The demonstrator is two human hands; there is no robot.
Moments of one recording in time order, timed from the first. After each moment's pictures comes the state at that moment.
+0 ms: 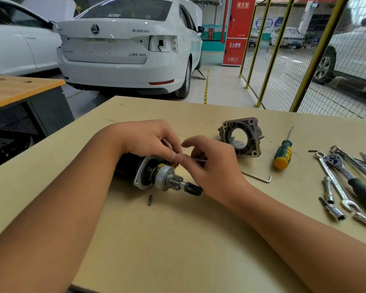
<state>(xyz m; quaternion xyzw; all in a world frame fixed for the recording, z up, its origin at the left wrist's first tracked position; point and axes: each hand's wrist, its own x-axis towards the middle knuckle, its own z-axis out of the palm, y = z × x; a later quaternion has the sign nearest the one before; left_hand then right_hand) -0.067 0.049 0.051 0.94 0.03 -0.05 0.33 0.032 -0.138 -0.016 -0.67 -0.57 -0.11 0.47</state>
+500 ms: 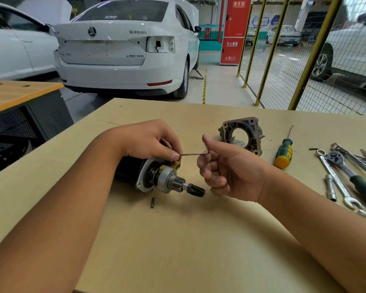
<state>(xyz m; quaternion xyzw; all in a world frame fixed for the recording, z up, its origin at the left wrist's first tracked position) -0.069 0.054 0.047 0.94 0.05 -0.02 0.33 0.050 -0.163 0.018 -0.54 -0.27 0.58 0.55</state>
